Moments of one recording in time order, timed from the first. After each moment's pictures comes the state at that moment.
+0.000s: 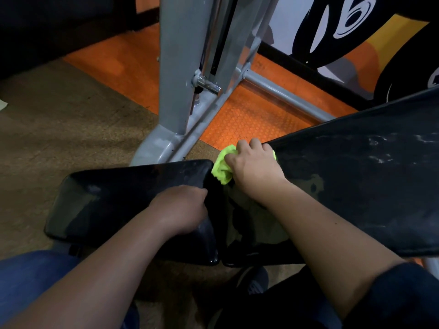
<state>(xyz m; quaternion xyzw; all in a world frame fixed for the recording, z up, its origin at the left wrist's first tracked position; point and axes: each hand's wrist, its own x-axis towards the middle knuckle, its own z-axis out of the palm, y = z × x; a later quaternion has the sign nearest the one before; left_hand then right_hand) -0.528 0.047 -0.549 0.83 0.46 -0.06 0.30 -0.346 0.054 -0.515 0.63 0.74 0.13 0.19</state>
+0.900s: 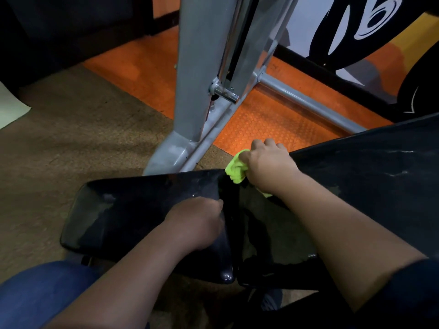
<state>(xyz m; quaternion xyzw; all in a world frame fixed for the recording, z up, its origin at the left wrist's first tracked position) -0.526 0.052 -0.548 0.82 0.46 -0.06 0.32 -0.338 0.102 -0.517 0.65 0.72 0.08 0.21</state>
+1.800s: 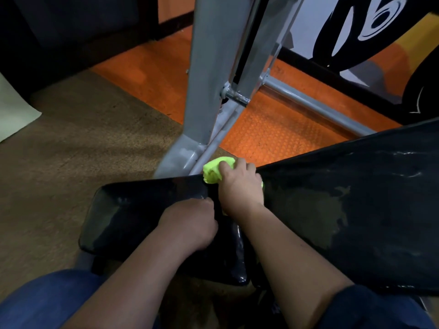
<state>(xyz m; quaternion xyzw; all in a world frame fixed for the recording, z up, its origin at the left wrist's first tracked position) -0.555 0.060 -0.559 0.81 0.52 -0.06 0.27 -0.421 0.083 -0.580 0.75 0.66 0.02 0.03</state>
